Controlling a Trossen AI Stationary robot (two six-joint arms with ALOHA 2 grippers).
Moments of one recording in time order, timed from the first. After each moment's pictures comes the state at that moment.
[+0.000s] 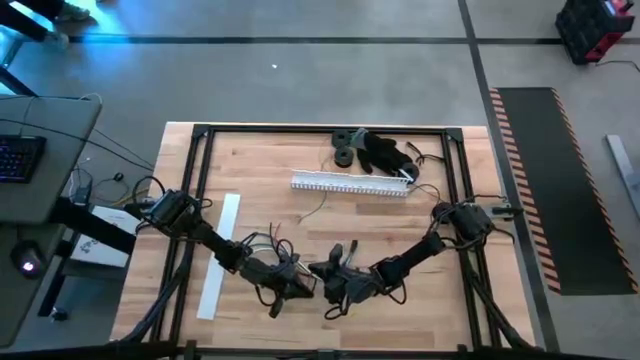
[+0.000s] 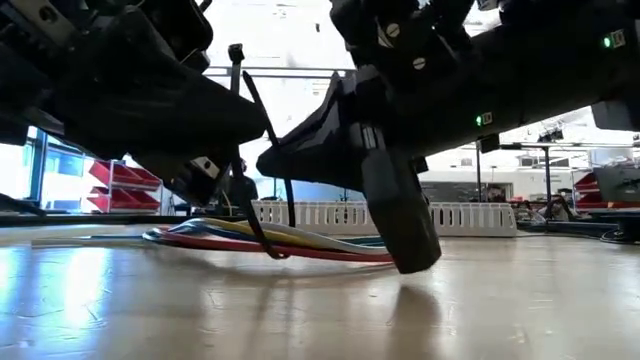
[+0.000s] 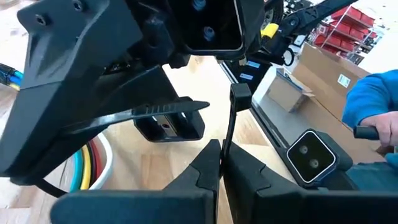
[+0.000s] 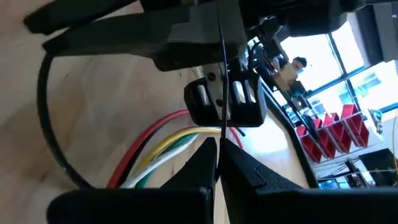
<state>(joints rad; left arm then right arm) -0.56 2.00 0.62 1.17 -0.21 -0.42 0.51 2.18 1.06 0.75 0.77 -0.60</state>
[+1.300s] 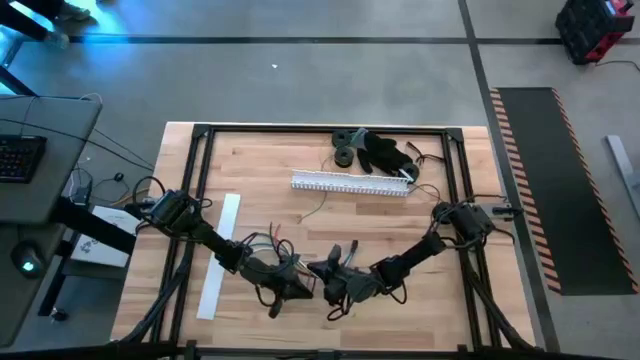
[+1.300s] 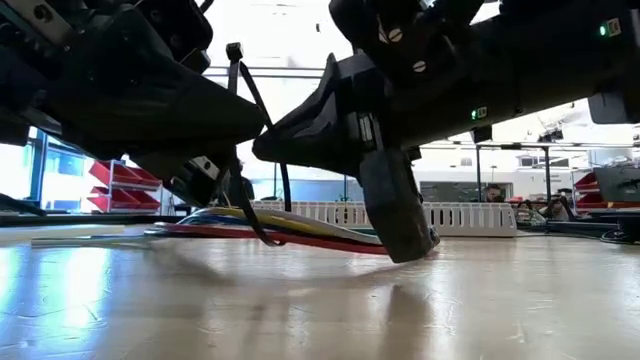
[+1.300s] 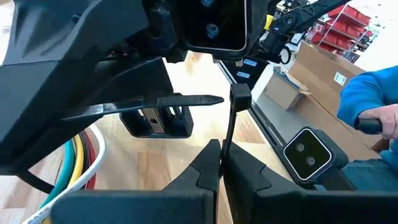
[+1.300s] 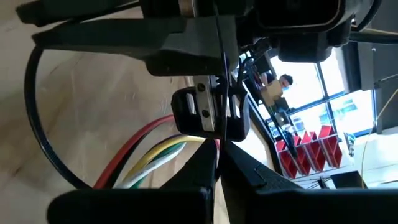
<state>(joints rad) -0.56 2.00 0.62 1.17 -0.20 -0.42 0.51 2.18 1.06 0.79 0.78 -0.79</state>
